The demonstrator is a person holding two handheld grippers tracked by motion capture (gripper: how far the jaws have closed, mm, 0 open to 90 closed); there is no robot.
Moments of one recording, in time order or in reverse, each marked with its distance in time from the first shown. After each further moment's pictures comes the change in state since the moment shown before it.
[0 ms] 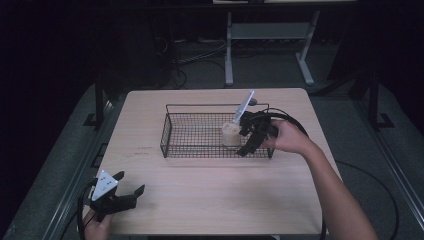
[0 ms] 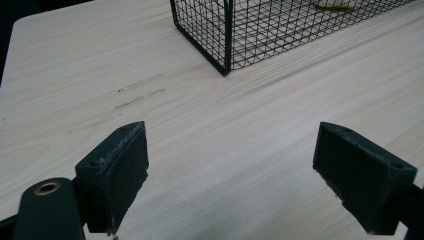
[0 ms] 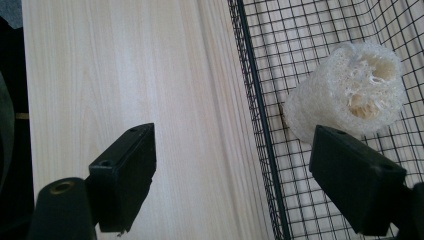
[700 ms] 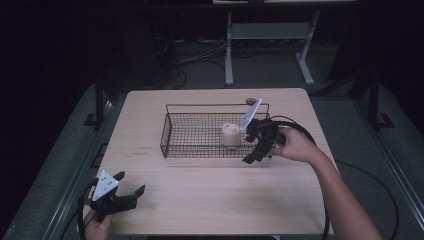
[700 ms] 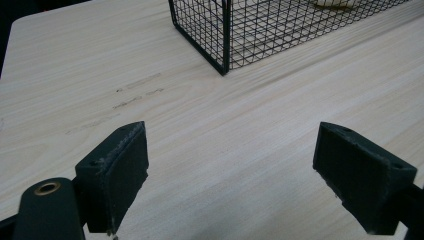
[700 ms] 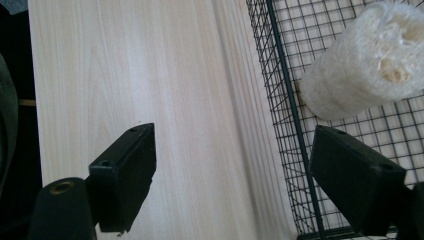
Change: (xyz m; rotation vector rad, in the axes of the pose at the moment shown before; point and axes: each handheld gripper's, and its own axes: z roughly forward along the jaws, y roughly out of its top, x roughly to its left) left arm -0.001 0.000 0.000 0.003 0.000 0.005; right arm 0.015 -0.022 0.001 0.007 -0.005 0.006
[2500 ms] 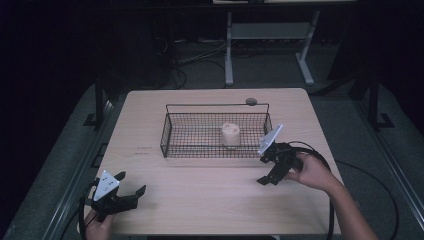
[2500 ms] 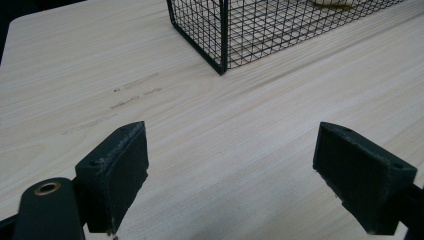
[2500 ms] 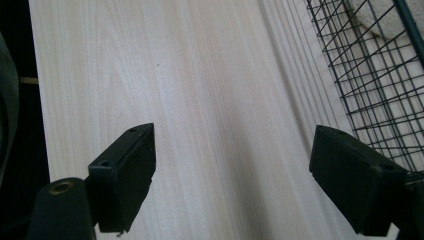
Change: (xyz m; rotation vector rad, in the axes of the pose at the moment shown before) left arm -0.002 0.000 0.001 0.004 -0.002 0.003; right arm 0.030 -0.070 0.023 -0.037 0.001 0.068
